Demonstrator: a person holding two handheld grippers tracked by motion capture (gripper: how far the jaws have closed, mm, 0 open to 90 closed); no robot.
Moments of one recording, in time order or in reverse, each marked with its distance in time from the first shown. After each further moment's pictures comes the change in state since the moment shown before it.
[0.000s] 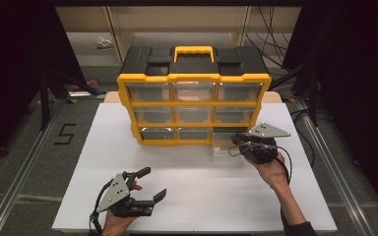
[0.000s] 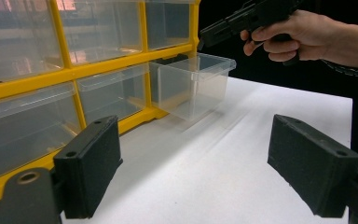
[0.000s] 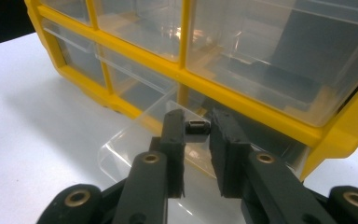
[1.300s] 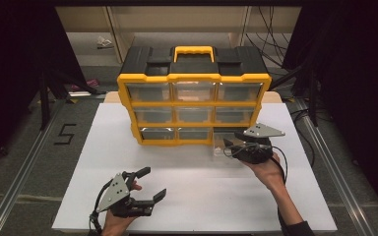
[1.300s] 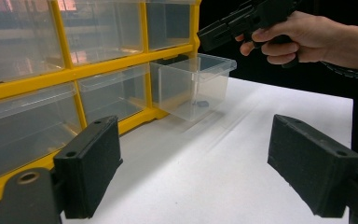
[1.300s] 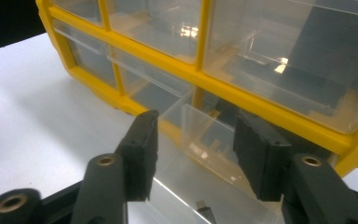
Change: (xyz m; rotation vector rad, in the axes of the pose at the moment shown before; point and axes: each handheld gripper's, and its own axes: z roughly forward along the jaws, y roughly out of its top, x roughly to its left) left arm 0.000 0.000 0.000 -0.001 0.002 -0.001; right arm 0.010 0.004 0.006 0.007 0.029 0.009
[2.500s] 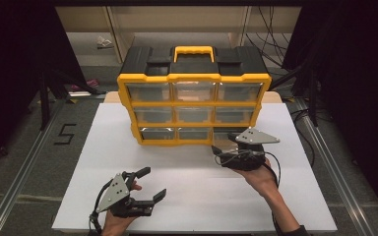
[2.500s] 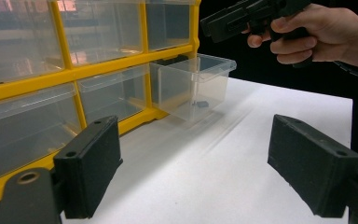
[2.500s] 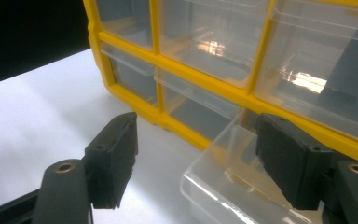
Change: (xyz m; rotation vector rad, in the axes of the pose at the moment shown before) left arm 0.000 0.000 0.000 -0.002 -0.001 0.003; right arm 0.034 0.008 -0.008 -0.058 0.063 -0.006
